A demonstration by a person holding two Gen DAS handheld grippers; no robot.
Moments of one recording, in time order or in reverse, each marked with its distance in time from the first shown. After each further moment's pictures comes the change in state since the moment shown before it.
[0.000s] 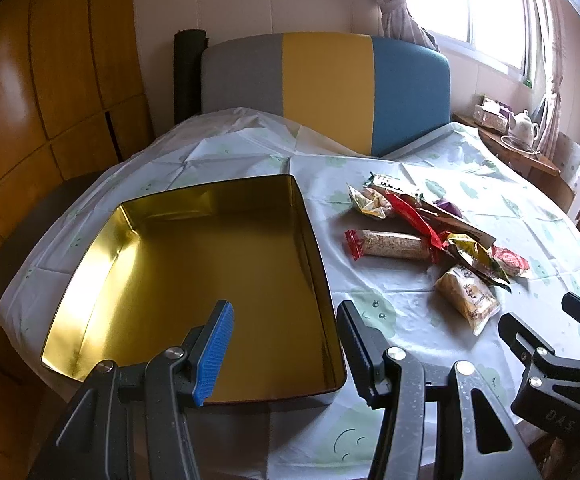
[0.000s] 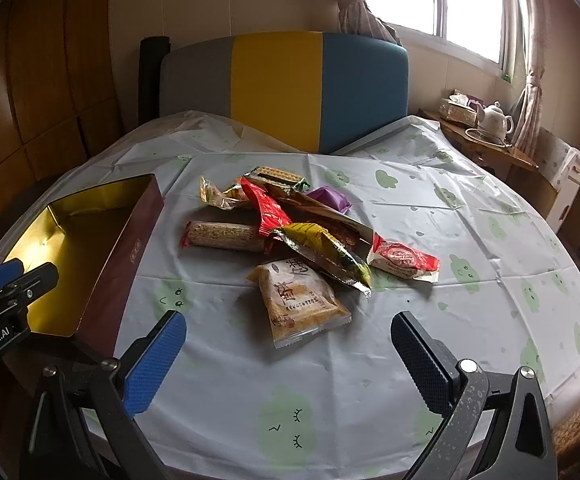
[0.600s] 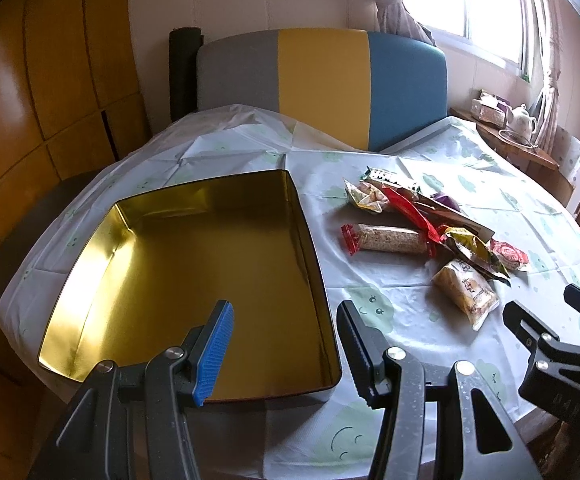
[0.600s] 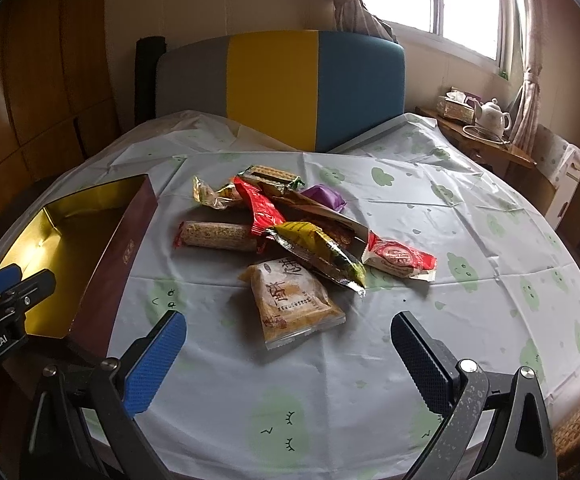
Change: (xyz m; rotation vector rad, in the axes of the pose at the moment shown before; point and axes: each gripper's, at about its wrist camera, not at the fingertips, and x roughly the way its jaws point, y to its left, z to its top) left arm 0.004 -0.005 0.000 0.016 0.013 -0.007; right arm 0.006 -0.007 0.000 0.010 0.005 -0.007
